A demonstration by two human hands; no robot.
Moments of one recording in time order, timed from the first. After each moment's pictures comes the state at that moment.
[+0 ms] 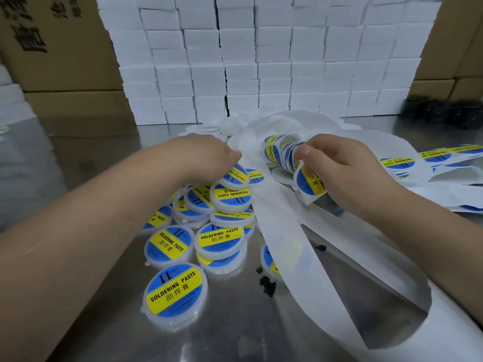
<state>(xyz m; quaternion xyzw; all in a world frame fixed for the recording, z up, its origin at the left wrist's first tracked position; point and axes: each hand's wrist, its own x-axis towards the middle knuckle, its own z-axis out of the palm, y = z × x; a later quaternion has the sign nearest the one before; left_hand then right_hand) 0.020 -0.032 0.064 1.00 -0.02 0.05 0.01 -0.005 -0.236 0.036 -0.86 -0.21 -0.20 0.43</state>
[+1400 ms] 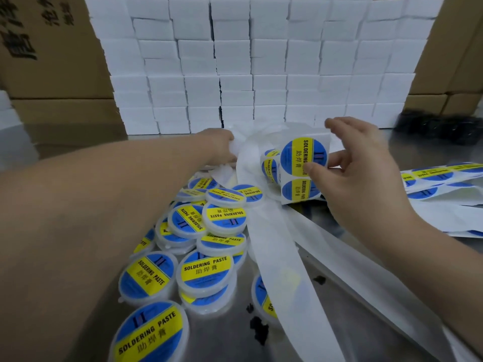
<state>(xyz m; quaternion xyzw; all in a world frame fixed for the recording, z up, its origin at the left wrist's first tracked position) 0.162 -0.029 0.045 0.99 -0.03 0.08 0.06 0.003 -0.237 0.037 -0.84 -0.15 -0.32 0.41</state>
